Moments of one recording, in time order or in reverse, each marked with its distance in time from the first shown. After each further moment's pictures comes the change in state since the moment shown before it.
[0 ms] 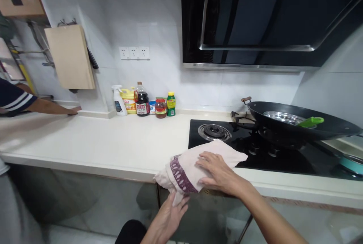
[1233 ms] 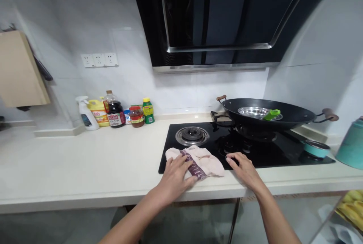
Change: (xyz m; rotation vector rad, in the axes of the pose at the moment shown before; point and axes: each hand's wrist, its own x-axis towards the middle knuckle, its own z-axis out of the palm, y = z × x) left_hand 0.058 0.096 0.158 1.555 -0.288 0.618; right_hand -0.117 0.165 -0.004 0.178 0.530 0.630
